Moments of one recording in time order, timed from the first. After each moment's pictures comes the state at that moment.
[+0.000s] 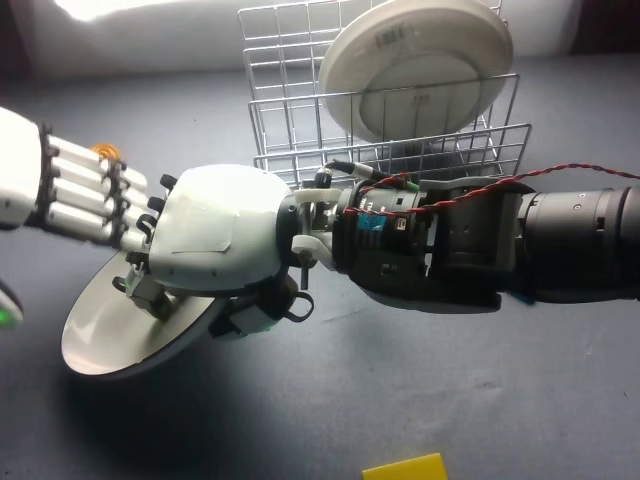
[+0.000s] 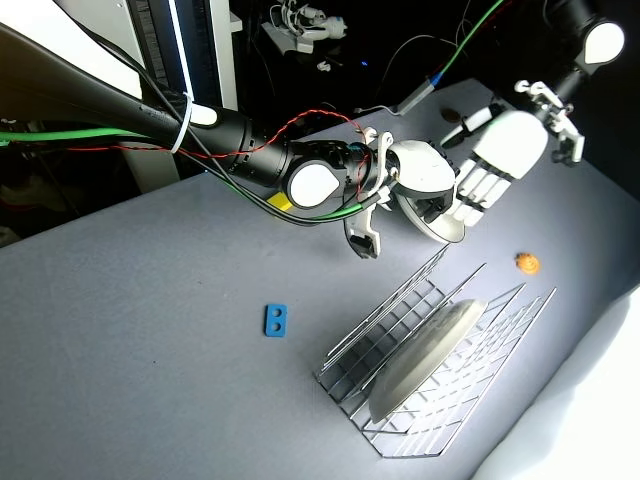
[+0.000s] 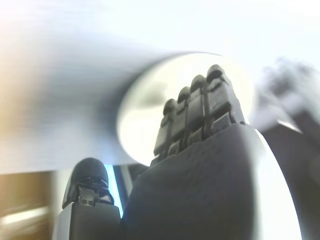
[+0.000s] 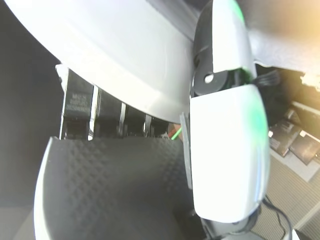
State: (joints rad) left arm 0.61 -1.12 1.93 1.81 -1.28 -0.17; right arm -0.54 -1.67 1.41 -0.51 0.42 -0.80
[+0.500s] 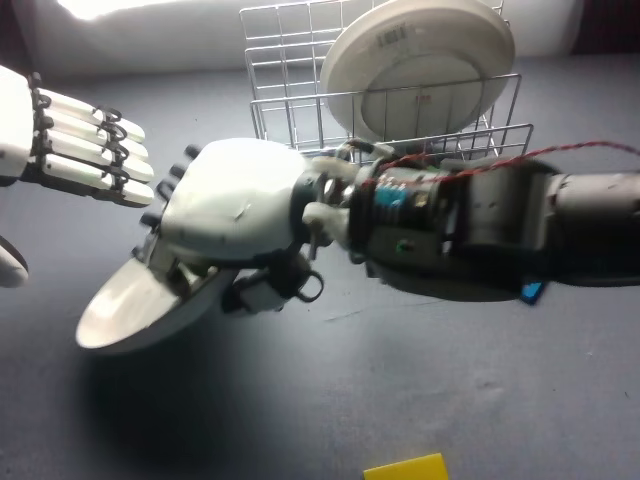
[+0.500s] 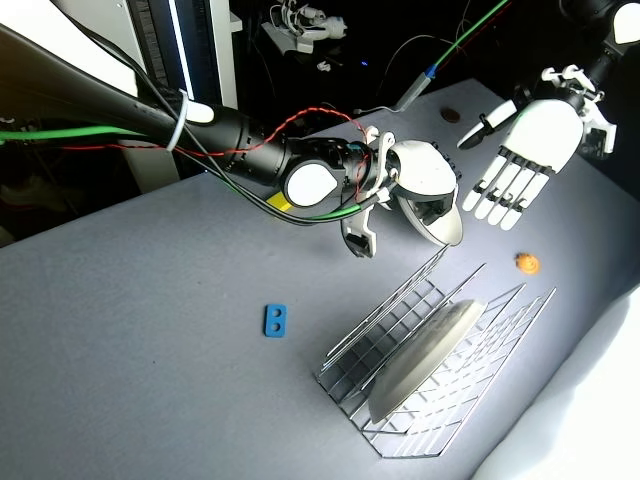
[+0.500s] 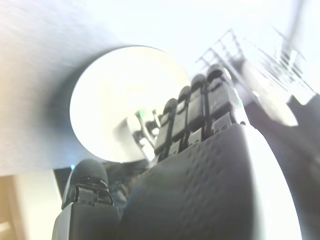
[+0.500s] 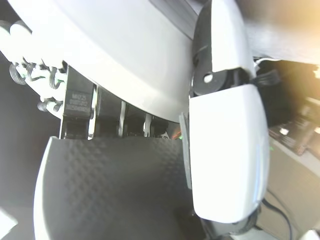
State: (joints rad) left arm 0.49 -1.12 1.97 1.78 -1.28 -0.22; right arm -0.51 -1.58 1.30 -0.43 0.38 -0.80
